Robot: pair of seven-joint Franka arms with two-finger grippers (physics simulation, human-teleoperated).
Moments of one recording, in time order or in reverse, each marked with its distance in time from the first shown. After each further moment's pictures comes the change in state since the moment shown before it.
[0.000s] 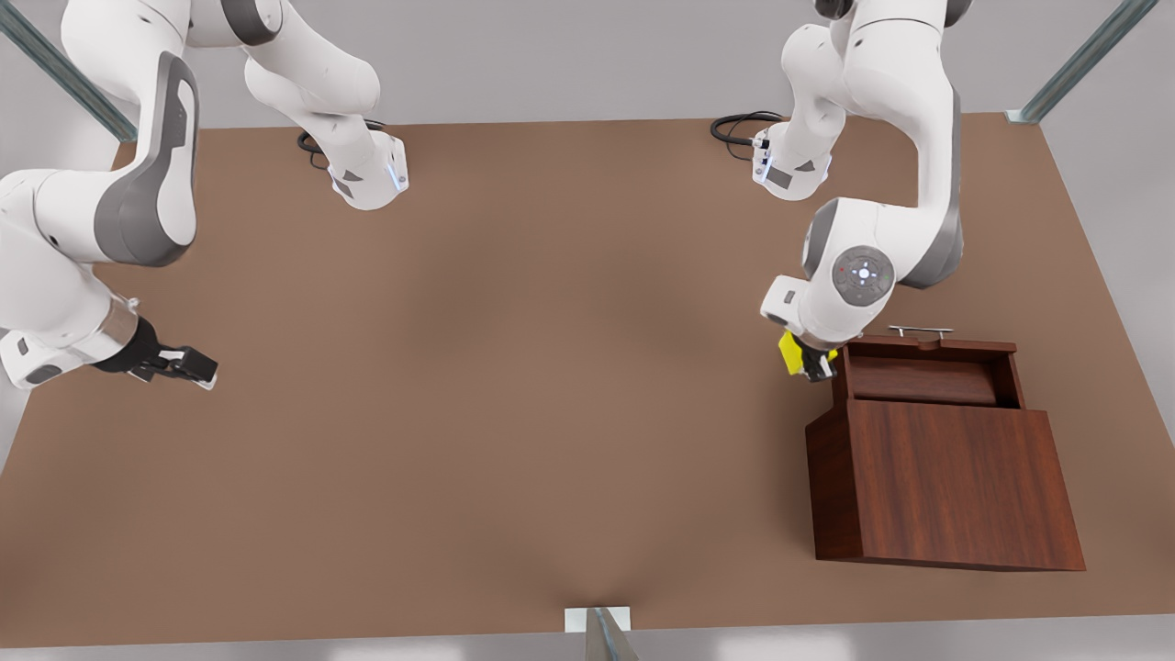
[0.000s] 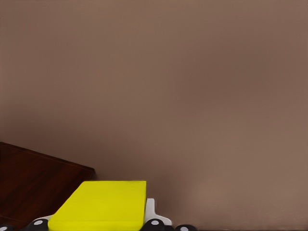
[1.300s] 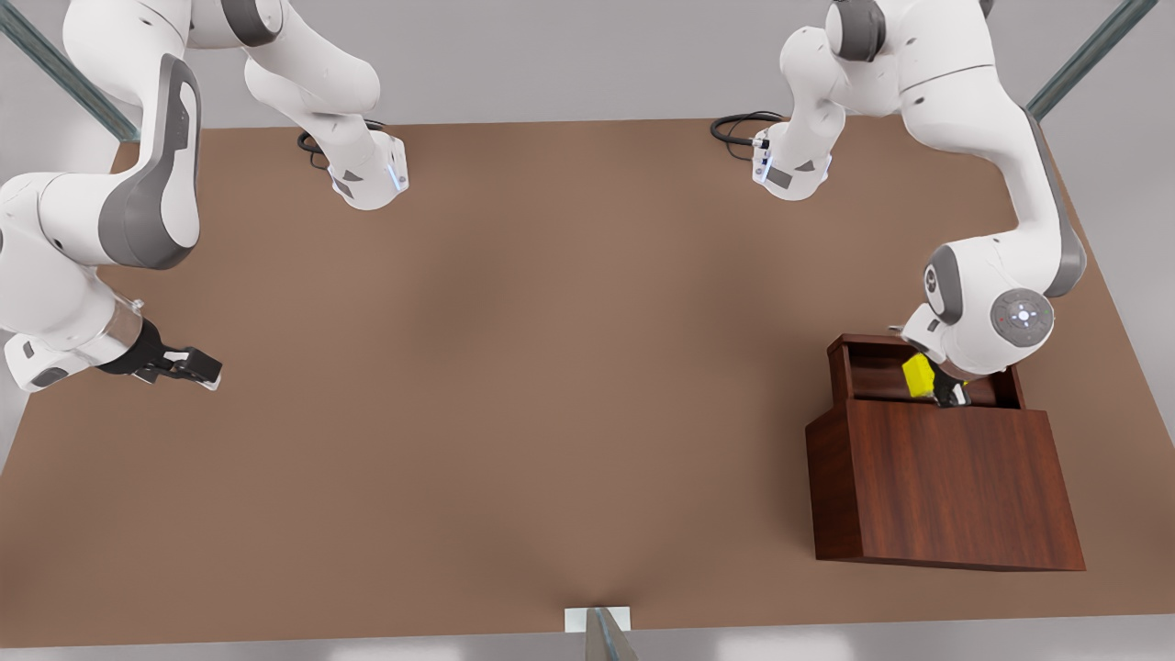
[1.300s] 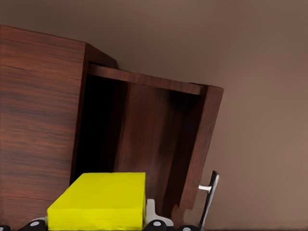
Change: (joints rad) left arm 0.102 0.111 0.268 -0.044 -0.012 0.117 0.478; right arm 0.004 0.006 0.003 0.000 0.001 0.000 -0.011
